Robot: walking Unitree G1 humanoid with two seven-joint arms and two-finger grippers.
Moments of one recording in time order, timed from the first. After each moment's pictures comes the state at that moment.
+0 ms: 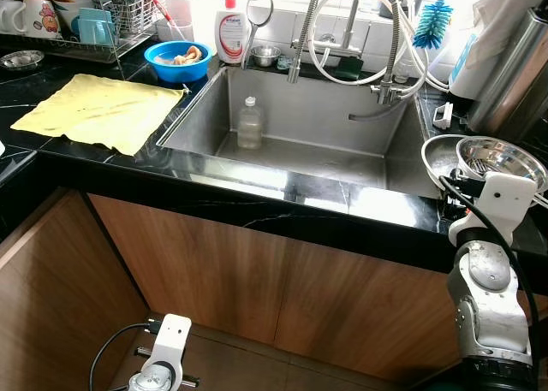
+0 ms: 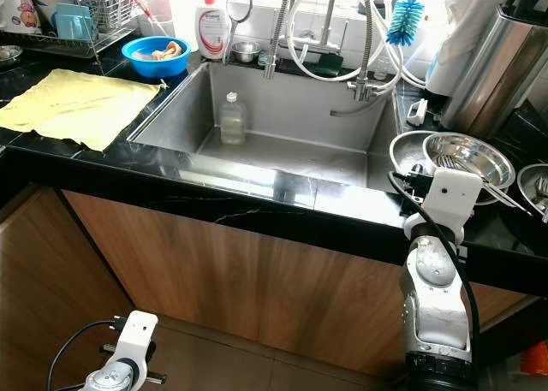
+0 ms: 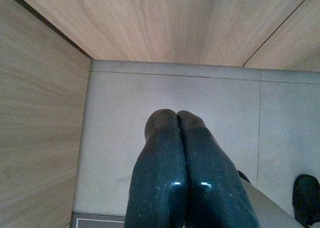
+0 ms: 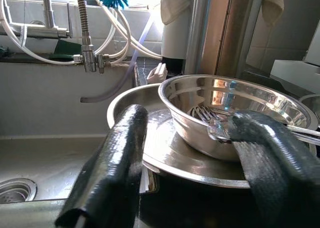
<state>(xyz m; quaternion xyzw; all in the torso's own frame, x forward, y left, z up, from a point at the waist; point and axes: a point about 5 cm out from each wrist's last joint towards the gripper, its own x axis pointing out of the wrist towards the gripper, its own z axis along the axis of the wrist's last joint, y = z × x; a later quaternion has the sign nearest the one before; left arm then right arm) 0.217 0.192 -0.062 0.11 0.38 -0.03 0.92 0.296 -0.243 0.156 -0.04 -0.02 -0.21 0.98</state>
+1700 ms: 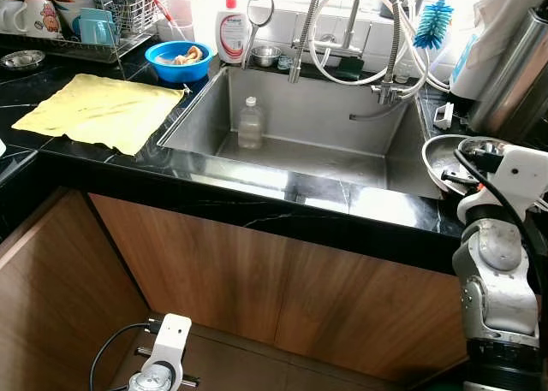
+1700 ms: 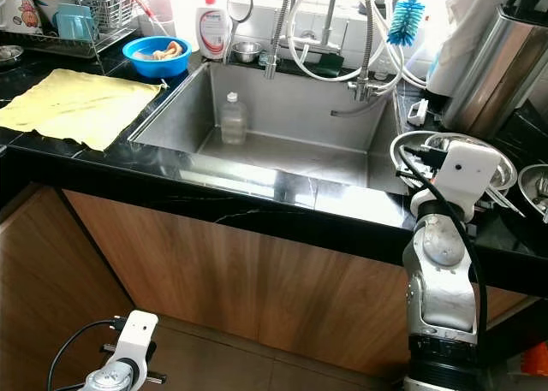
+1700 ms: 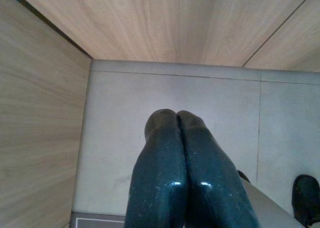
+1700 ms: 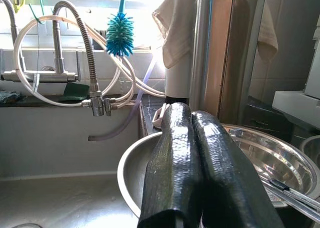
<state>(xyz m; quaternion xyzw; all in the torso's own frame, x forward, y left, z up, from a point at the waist) 0.218 0.192 -0.062 0.11 0.38 -0.03 0.92 0.304 -0.243 0.191 -0.03 -0.08 -0.21 0.97</state>
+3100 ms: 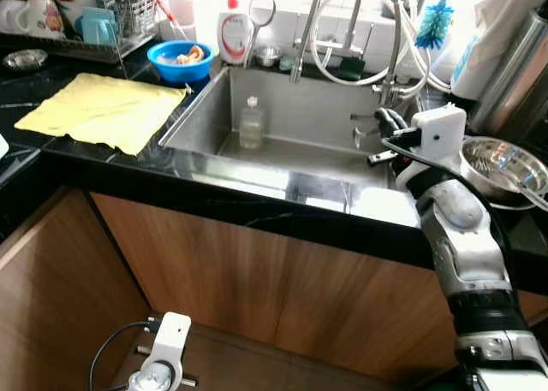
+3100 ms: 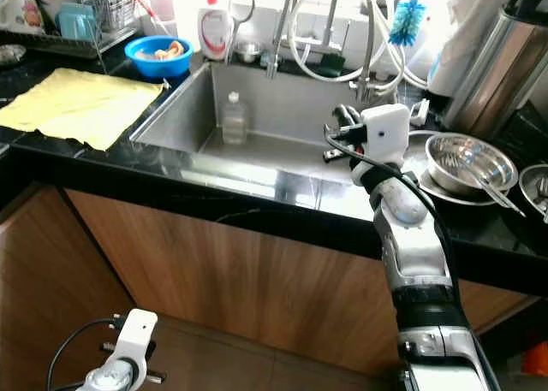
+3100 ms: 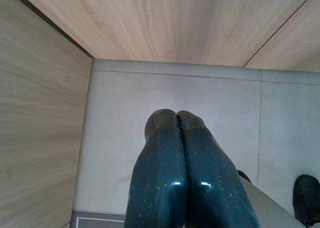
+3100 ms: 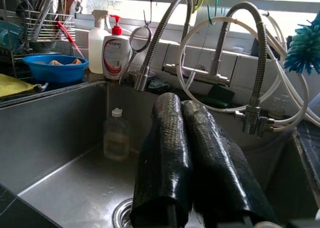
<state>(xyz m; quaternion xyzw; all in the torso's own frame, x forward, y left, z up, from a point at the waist) 0.218 0.193 -0.062 0.11 0.38 -0.03 0.92 0.363 -0.186 0.207 -0.06 -0.10 0.12 0.99</state>
